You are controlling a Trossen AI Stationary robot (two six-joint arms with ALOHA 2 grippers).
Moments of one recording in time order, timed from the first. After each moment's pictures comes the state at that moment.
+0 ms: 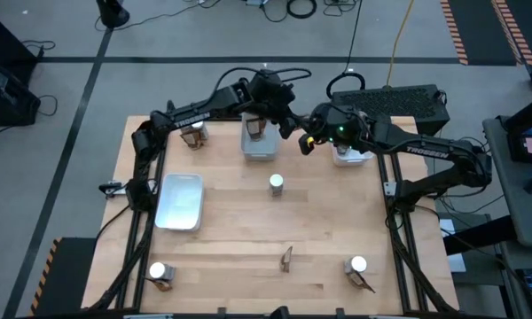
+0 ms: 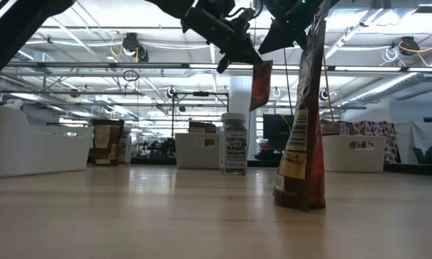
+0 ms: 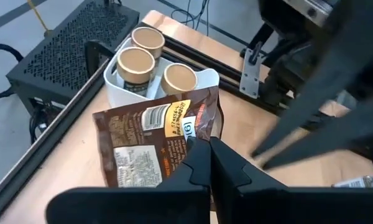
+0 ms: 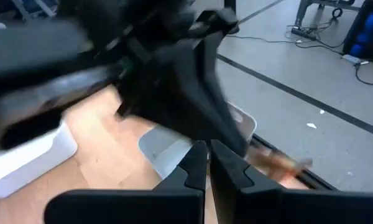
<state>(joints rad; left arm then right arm) 0.44 2.01 1.97 -0.54 0.34 -0.17 -0.29 1.28 1.16 -0.35 0.31 0.35</state>
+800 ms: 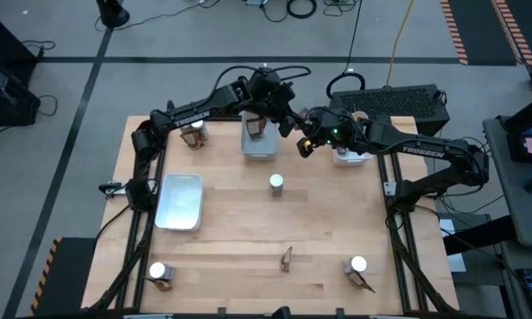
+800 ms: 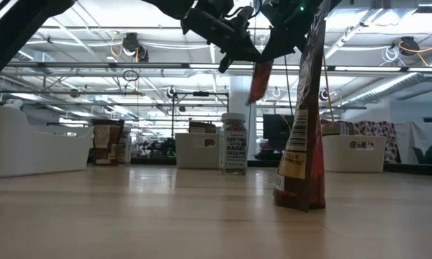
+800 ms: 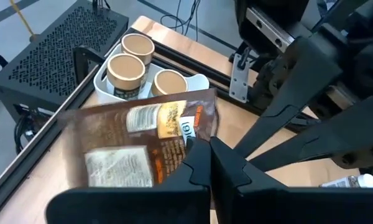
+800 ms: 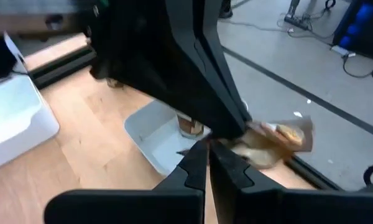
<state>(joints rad) 0.45 2.01 1.97 -0.51 0.40 -0.18 -0.29 1.31 1.16 -0.41 0.33 0.33</state>
